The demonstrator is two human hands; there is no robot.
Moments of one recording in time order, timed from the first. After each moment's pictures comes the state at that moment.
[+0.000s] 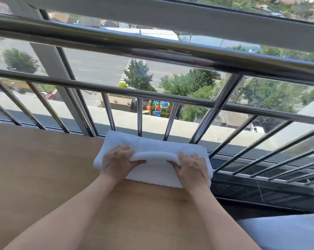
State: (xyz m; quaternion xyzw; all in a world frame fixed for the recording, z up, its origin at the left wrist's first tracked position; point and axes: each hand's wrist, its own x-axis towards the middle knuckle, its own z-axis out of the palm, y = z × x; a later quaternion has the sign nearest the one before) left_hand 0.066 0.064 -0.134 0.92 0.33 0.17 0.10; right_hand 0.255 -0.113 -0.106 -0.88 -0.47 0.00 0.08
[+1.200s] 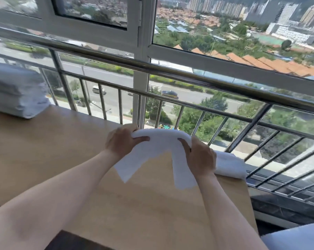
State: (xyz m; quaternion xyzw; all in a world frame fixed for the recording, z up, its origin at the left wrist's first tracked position) left_hand -0.253 0.084 0.048 0.86 0.40 0.28 0.16; right_hand -0.047 -0.086 0.057 -0.84 -0.48 -0.14 0.23
